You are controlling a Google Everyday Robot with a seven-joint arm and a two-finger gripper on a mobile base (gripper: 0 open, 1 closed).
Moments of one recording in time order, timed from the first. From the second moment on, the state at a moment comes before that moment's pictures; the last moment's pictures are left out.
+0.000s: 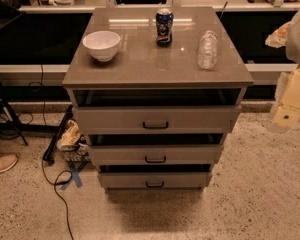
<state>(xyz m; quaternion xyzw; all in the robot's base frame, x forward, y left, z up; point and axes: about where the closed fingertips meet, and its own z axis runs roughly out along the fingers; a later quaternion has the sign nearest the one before) 0.438 -0.216 0.978 -0.60 0.78 -0.04 0.16</state>
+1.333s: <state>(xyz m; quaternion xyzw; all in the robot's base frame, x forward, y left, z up) 0.482 -0.247 0.814 -0.67 0.71 0.05 0.21</state>
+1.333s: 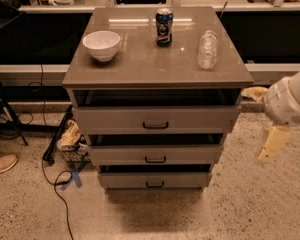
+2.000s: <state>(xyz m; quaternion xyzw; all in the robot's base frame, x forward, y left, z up) 0.485 -0.247 0.799 -0.69 0.69 0.05 0.21</state>
